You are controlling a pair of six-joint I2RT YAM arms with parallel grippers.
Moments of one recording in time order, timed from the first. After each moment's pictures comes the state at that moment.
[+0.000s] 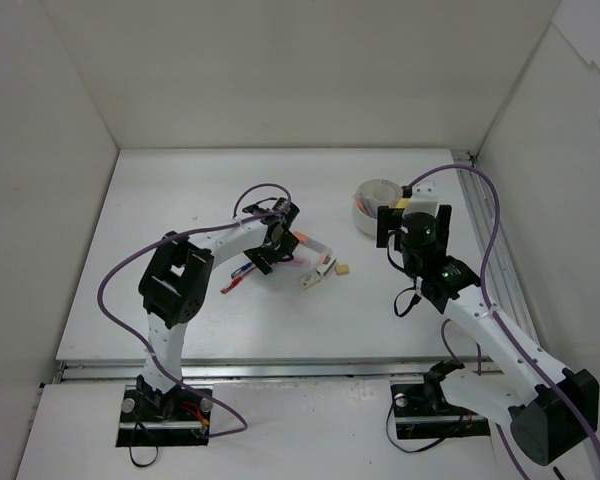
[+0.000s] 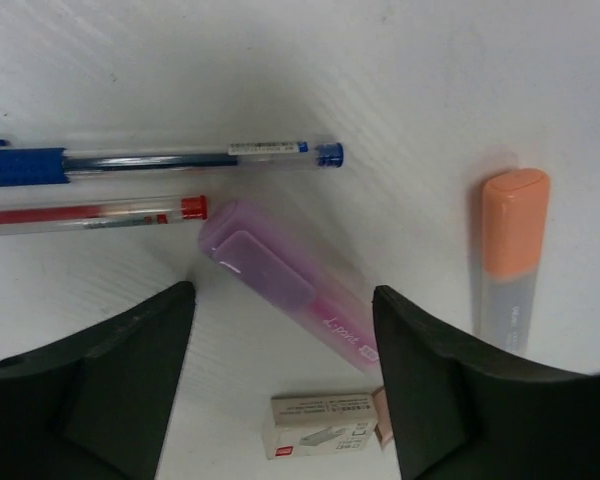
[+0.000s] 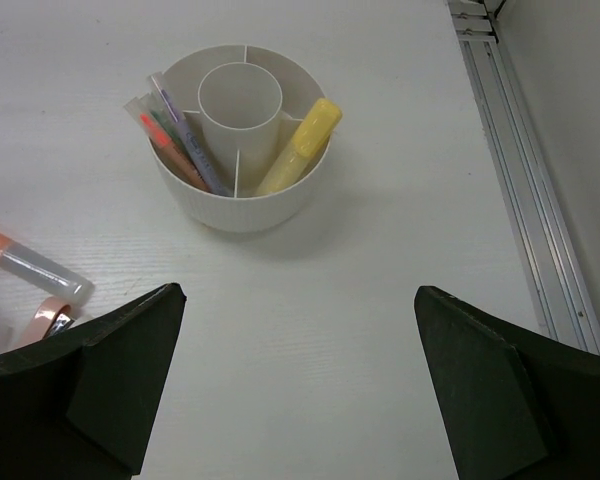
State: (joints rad) left arm -0.61 2.03 1.51 -0.75 -0.22 -1.37; right arm 0.44 1.03 0.80 -0.19 0.53 0.10
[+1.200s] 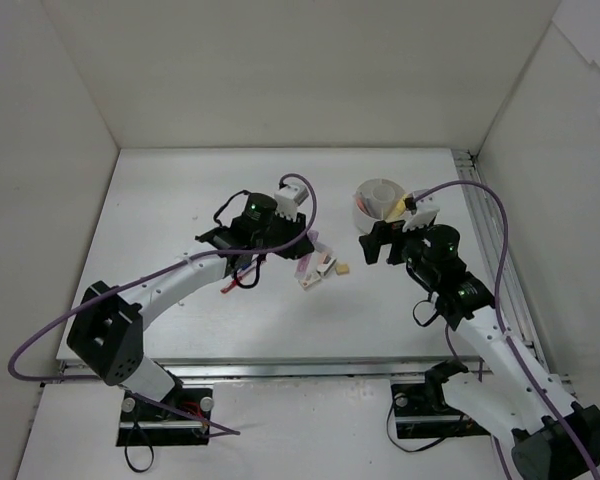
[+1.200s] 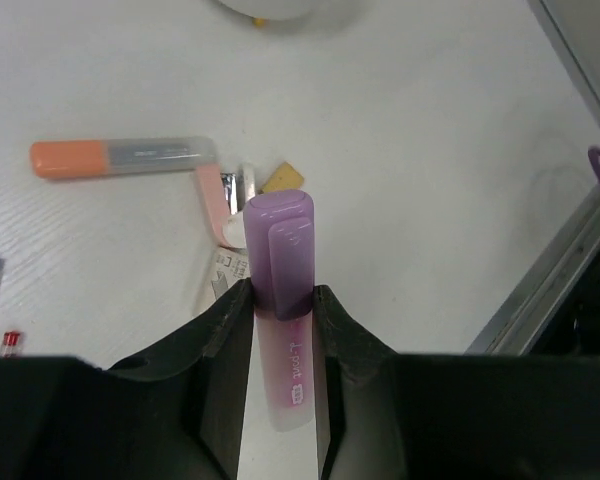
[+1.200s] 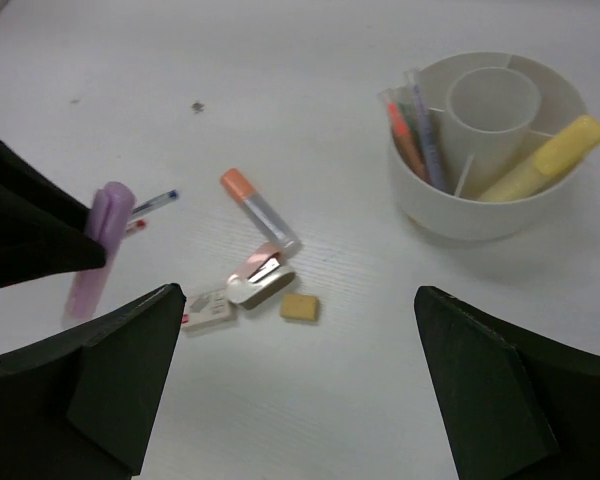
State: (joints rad) left arm -0.67 1.55 1.18 -0.19 0.24 -0.38; right arm 0.37 0.87 0.69 -0.11 0.00 0.17
